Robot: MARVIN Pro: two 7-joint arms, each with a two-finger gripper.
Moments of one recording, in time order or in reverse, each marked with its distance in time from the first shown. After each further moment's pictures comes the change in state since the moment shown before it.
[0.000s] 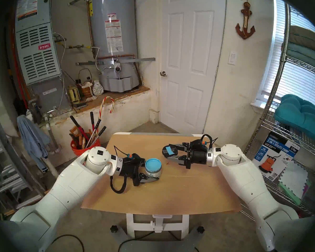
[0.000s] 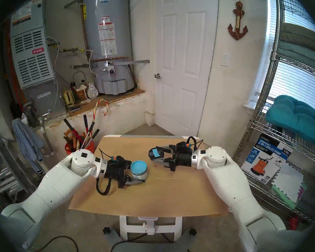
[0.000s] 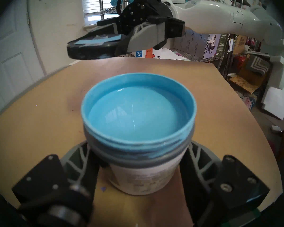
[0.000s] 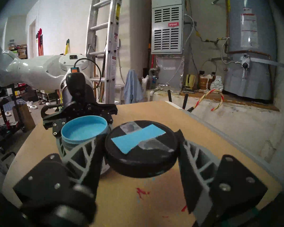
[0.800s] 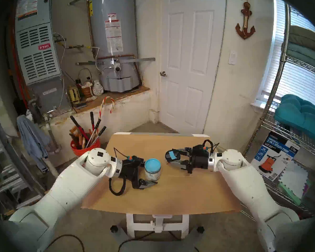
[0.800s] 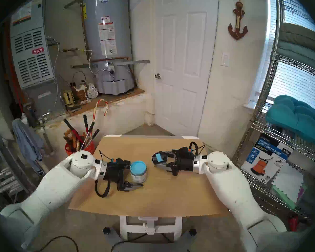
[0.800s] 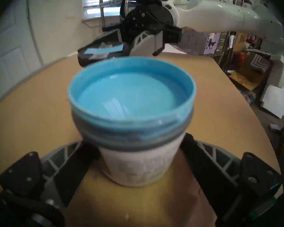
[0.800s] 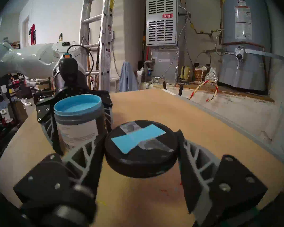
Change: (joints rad) left arm 0.017 0.021 0.015 -0.012 0.008 0.025 0.009; right arm -0.024 0.007 -0.001 0.024 -0.031 -0.026 -0.025
